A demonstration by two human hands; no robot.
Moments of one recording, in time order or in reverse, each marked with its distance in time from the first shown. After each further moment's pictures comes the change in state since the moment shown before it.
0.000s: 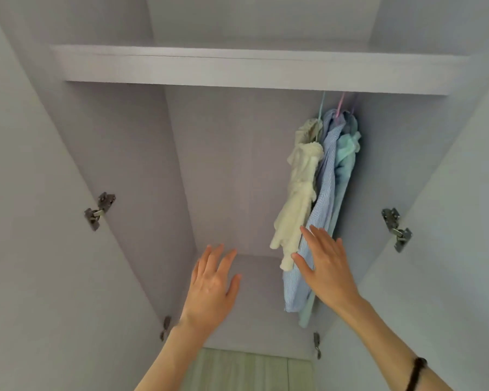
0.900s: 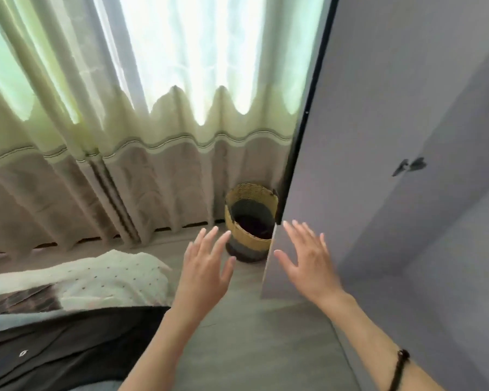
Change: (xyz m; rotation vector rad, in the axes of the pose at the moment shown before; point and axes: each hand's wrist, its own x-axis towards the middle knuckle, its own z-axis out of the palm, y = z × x) left_hand -0.407 0.059 -0.116 0.387 0.515 -1.132; right_hand -0.215 -0.259 0.072 0.304 -0.559 -1.190
